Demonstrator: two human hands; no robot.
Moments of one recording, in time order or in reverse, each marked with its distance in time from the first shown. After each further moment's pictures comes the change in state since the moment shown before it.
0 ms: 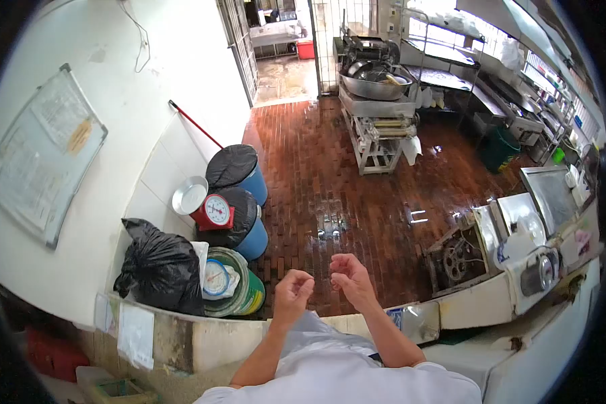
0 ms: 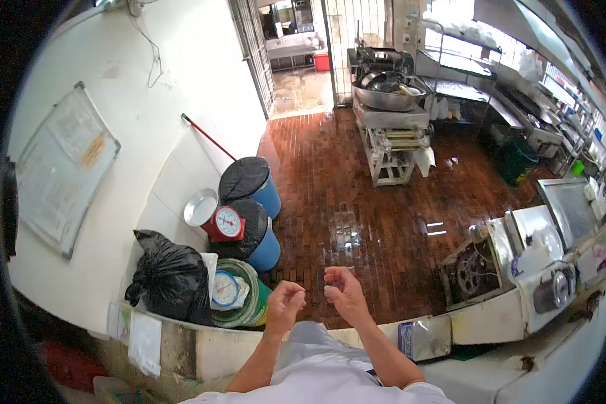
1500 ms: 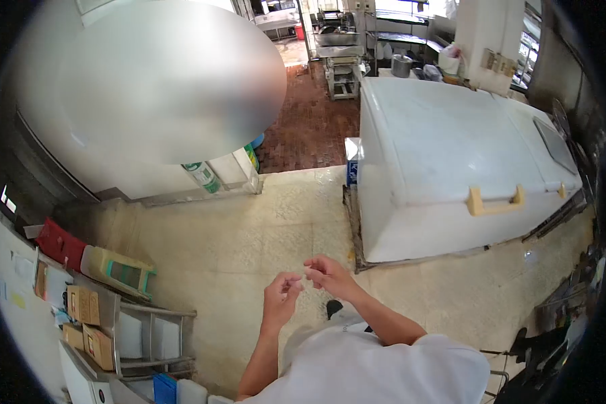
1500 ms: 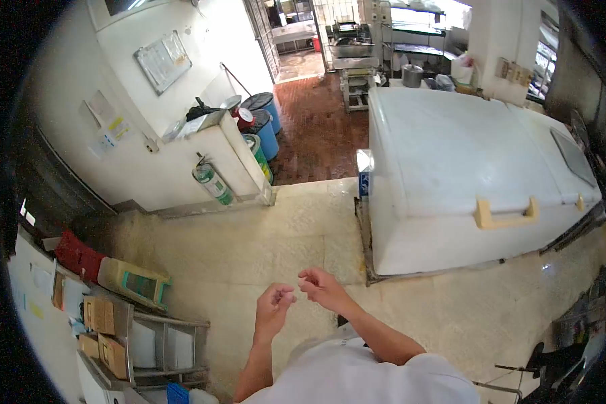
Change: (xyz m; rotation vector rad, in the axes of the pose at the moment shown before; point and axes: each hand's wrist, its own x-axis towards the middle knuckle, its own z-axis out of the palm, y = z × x) left_hand -1.205 0.146 0.241 0.080 0.119 -0.090; right_hand -1.188 0.095 -0.067 -0.101 -0.343 0.150
